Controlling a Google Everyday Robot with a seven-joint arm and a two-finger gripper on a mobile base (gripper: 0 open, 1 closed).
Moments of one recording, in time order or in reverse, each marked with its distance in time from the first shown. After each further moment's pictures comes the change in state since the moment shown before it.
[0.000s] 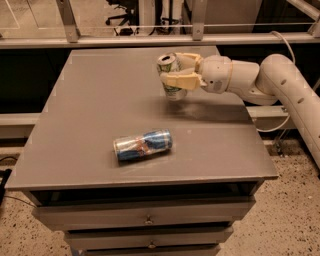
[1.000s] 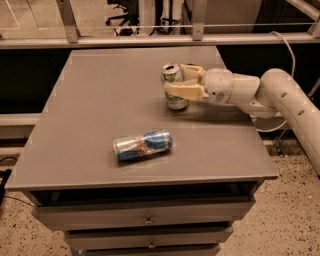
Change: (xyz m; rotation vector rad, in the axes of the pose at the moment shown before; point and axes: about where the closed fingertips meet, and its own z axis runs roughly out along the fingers) arm 0.034 0.011 -0.014 0.004 -0.003 0.074
